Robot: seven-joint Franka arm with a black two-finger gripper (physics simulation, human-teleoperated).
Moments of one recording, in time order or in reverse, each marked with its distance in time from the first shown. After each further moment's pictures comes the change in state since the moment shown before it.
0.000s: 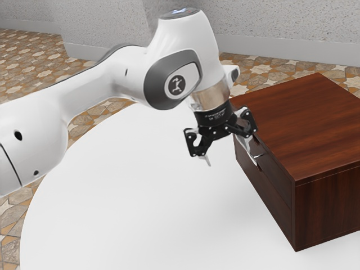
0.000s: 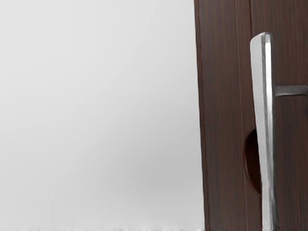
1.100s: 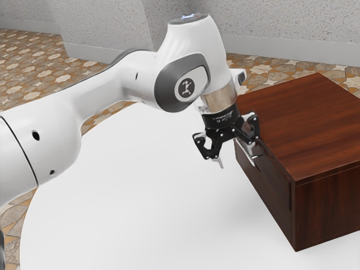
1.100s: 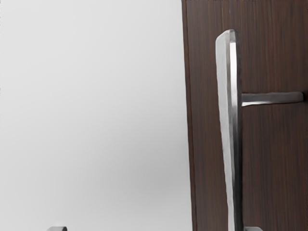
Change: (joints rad) arm 0.004 0.058 0.004 0.048 -0.023 0.005 0.009
